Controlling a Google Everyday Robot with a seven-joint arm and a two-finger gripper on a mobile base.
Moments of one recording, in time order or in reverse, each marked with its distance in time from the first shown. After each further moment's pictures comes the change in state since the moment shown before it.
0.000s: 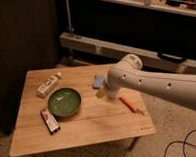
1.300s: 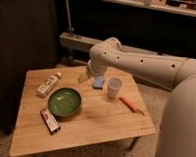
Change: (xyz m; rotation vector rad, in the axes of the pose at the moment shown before) arm -0.106 0.034 0.023 -0.076 0.069 0.390
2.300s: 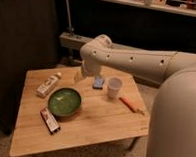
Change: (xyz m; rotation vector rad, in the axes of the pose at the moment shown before) arm 0.008 -0.007 0.008 -0.004 0.035 0.282
